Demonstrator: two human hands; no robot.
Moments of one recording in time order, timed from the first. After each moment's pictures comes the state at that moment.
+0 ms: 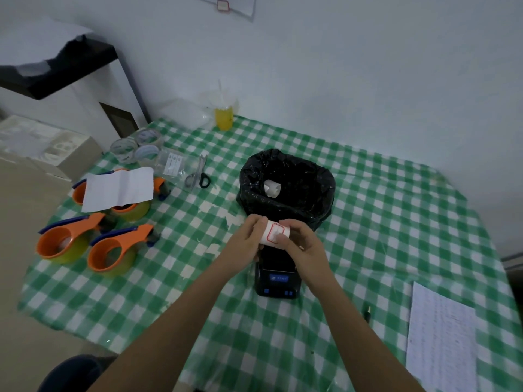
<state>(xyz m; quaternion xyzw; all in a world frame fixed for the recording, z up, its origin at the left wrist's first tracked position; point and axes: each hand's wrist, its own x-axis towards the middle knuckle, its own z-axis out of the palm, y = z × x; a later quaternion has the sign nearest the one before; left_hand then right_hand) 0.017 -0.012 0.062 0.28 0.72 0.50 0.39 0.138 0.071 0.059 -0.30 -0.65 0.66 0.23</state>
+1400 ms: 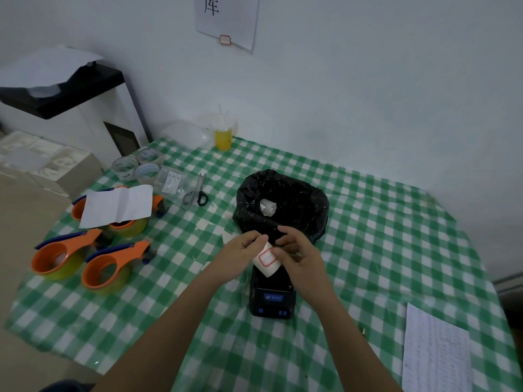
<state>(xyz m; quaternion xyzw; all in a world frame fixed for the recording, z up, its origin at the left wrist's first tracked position) 0.001 -0.010 0.073 0.35 0.71 0.47 0.40 0.138 0.078 0.082 -0.30 -0.73 0.57 0.22</state>
